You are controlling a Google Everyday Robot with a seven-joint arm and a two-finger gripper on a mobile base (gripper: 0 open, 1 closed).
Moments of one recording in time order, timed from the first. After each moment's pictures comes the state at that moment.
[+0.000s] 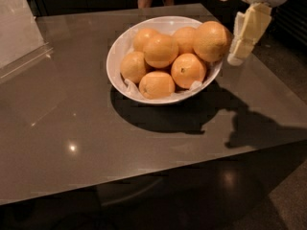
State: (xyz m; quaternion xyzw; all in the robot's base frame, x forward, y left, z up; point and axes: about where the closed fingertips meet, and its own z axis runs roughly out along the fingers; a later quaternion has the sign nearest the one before) arm 0.560 -0.156 1.015 -0.69 0.68 0.02 0.23
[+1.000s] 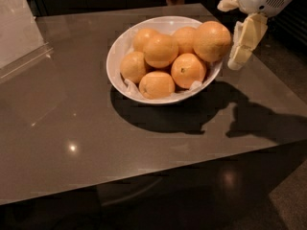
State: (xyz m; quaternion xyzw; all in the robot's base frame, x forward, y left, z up) arm 0.581 -0.170 0.987 -0.68 0.70 0.03 0.22
